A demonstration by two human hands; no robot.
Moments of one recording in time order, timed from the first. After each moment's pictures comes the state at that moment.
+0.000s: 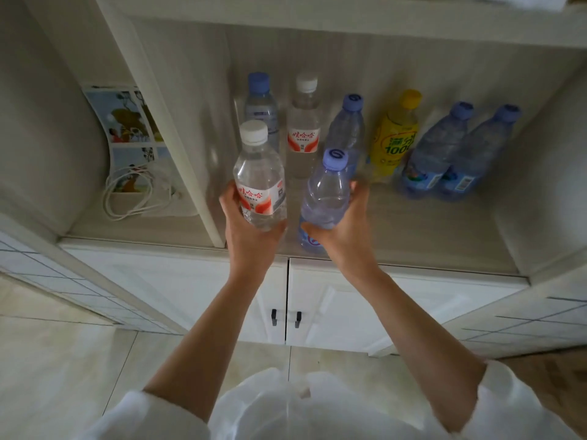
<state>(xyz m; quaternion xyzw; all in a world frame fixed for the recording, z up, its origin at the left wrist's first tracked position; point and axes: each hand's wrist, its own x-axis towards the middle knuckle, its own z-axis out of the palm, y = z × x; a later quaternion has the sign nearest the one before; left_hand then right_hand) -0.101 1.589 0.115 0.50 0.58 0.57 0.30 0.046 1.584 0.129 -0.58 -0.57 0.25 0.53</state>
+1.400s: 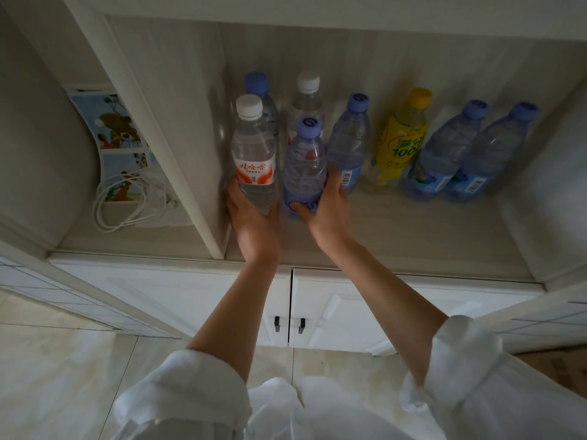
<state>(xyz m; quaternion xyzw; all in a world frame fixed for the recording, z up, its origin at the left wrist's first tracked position) -0.085 1.652 0.090 0.47 0.69 0.51 0.20 0.028 1.661 0.098 -0.62 -0.60 0.18 0.47</state>
